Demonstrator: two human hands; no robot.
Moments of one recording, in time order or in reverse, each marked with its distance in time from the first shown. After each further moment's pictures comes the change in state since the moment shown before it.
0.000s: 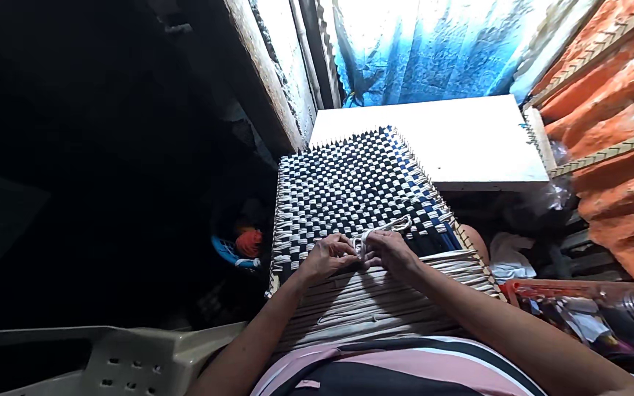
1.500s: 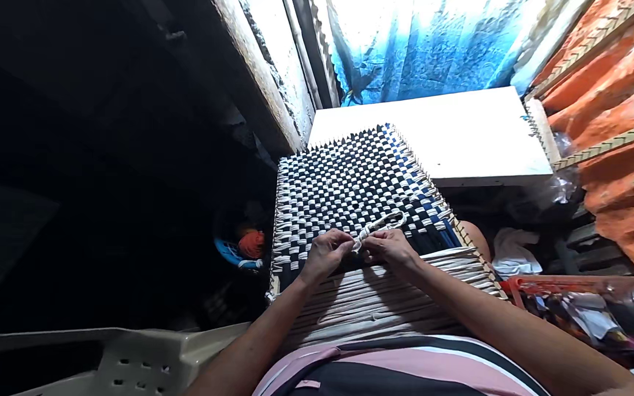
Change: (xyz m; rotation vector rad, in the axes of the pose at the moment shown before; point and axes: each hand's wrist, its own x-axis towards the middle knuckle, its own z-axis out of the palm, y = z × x) left_hand 0.006 0.005 0.016 -0.017 0.280 0.000; right_hand -0.004 -0.003 0.000 -0.028 0.041 -0.024
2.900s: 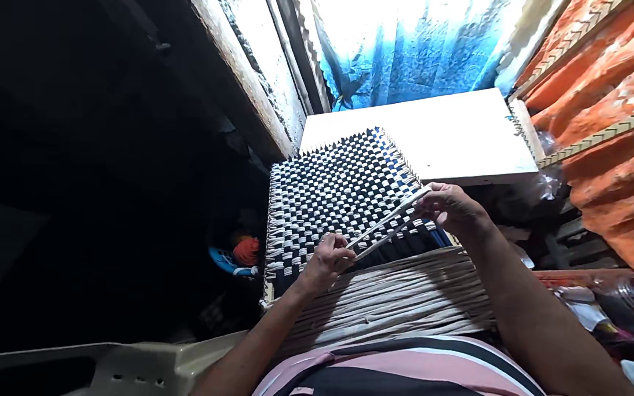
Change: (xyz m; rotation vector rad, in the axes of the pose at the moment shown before) left_hand -0.008 0.002 0.001 0.270 -0.159 0.276; right_hand -0.001 -0.082 -0.116 0.098 0.138 -0.161
